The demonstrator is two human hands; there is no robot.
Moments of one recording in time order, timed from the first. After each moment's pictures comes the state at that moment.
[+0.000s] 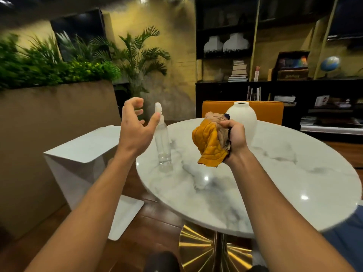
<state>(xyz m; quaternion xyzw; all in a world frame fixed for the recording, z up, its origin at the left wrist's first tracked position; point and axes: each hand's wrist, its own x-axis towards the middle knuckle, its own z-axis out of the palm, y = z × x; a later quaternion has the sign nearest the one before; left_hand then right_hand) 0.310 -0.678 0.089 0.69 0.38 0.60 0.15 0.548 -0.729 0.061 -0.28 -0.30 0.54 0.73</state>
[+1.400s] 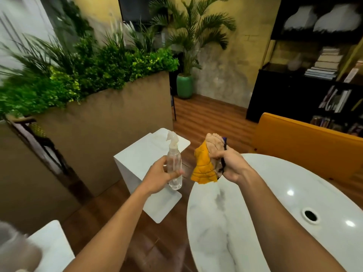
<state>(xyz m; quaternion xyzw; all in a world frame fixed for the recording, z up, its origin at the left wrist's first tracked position) 0.181 -0.540 0.274 0.60 0.57 0.36 0.43 0.430 -0.509 0.318 -0.45 -0.34 0.68 0.47</state>
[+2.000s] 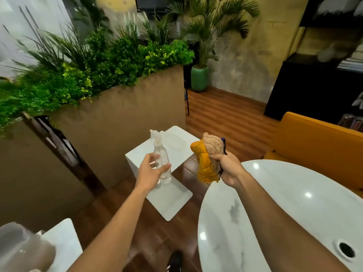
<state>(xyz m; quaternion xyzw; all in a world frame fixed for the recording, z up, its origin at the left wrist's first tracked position) 0.128 -0.483 0.265 0.44 0.68 0.47 0.35 0.385 -0.435 0.297 -0.49 -0.35 0.66 0.44</state>
